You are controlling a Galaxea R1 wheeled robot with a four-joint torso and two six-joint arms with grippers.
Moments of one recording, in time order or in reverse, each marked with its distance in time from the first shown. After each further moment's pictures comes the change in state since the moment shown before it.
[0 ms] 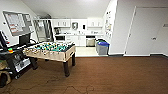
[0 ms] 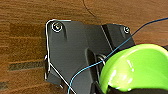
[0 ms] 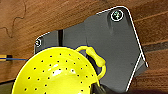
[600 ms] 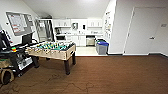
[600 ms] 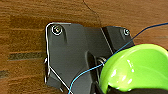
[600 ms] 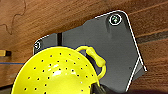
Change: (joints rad) left arm -0.004 0.001 0.000 0.000 -0.003 0.000; right arm 0.004 -0.009 0.000 0.001 0.005 0.000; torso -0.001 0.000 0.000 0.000
